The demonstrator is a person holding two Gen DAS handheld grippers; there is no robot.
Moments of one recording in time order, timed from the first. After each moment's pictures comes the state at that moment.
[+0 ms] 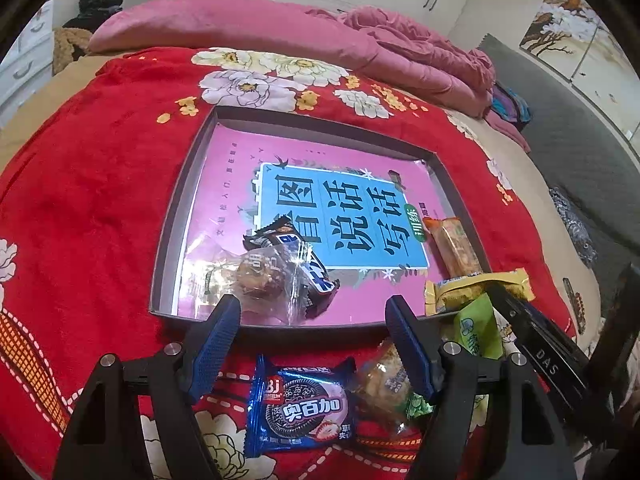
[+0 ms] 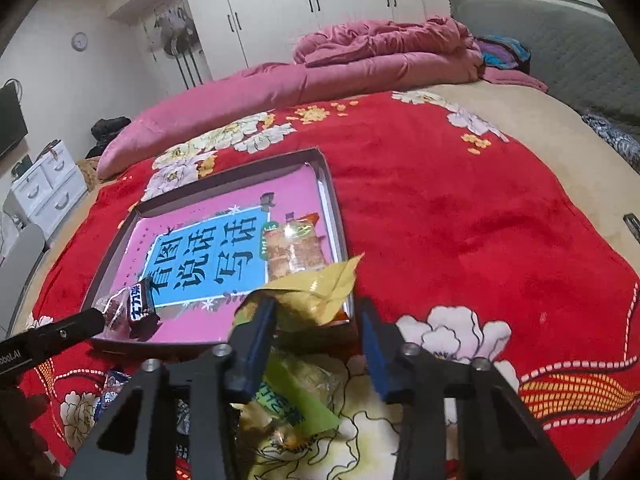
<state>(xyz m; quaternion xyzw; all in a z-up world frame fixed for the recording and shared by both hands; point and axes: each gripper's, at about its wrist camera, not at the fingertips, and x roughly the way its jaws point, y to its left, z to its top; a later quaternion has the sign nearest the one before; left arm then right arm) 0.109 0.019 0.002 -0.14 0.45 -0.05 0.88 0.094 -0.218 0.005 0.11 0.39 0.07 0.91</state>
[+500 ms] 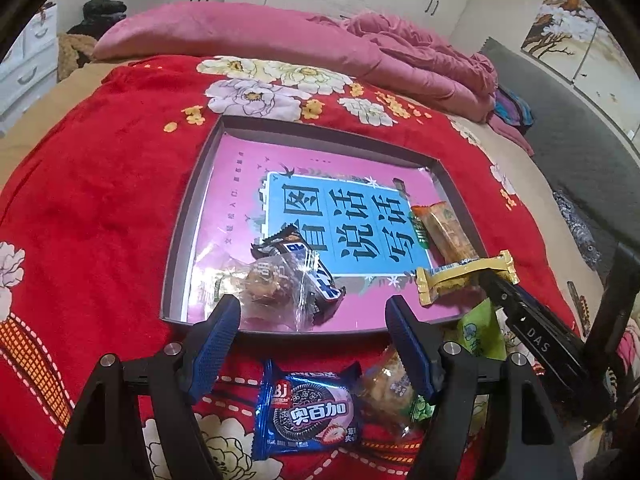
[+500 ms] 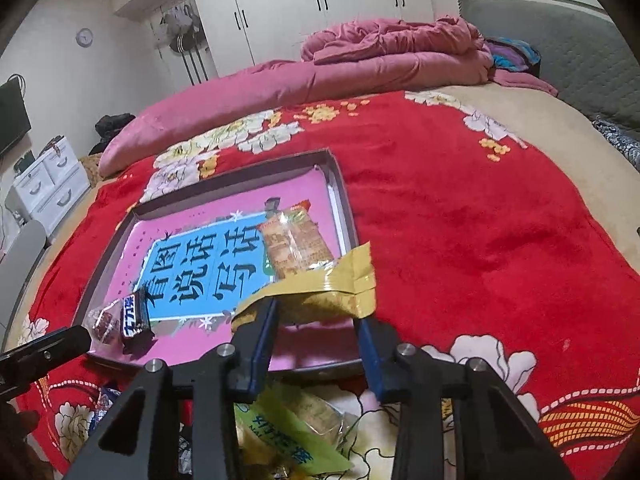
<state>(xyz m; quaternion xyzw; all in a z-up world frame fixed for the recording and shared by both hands) 0.107 0.022 0.007 -0.14 0.44 -0.04 0.88 0.114 -0.213 0.002 0.11 0.39 0.07 0.91</state>
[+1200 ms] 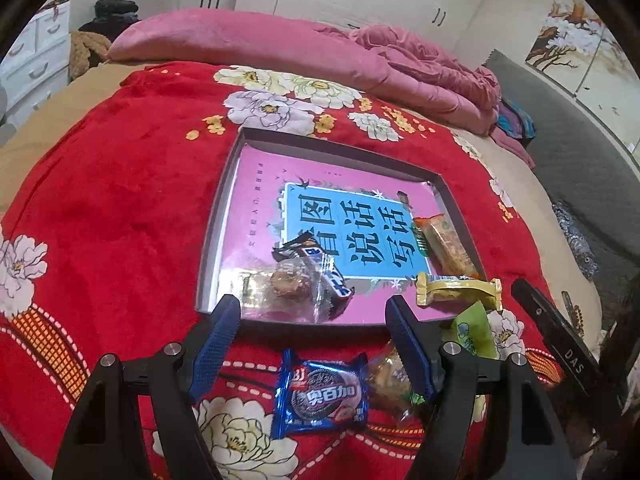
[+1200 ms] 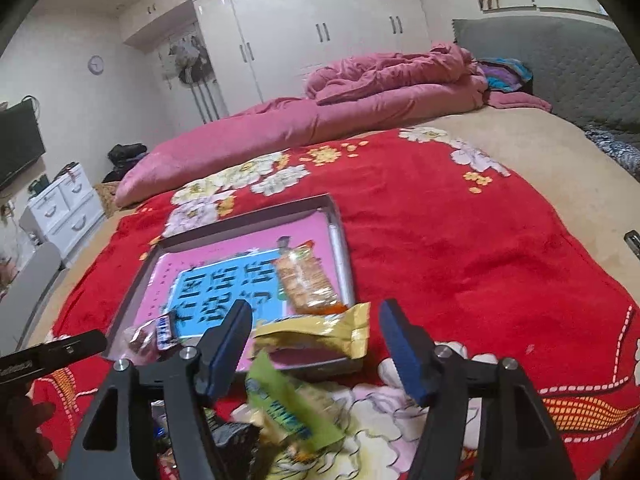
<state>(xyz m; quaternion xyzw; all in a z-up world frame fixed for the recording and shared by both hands) 0.089 0.040 0.025 -0.15 0.43 -0.03 0.89 0.079 -0.228 0.037 0.13 0.34 0.09 0.93</state>
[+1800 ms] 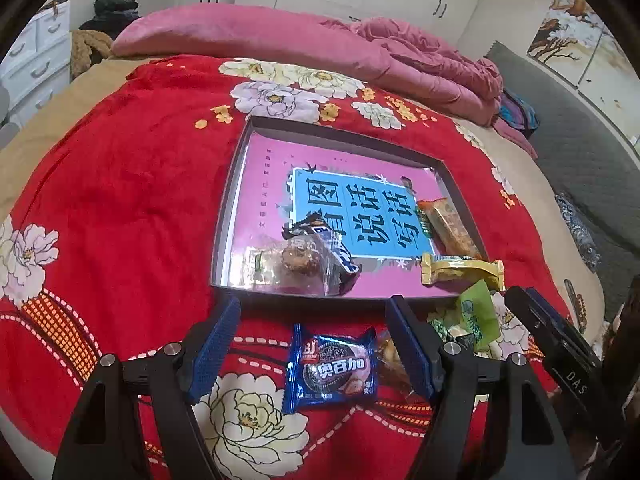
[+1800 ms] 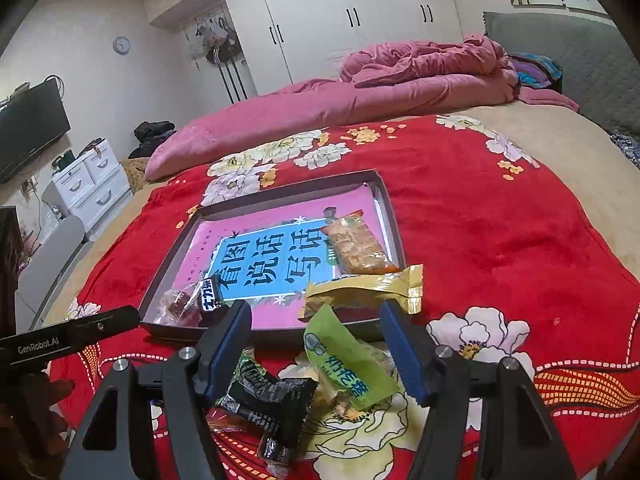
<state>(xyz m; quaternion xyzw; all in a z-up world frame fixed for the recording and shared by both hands) 0.073 0.041 0.022 -0.14 0.45 -0.03 0.88 0.056 -0.203 0.040 0.11 0.36 0.13 0.92</state>
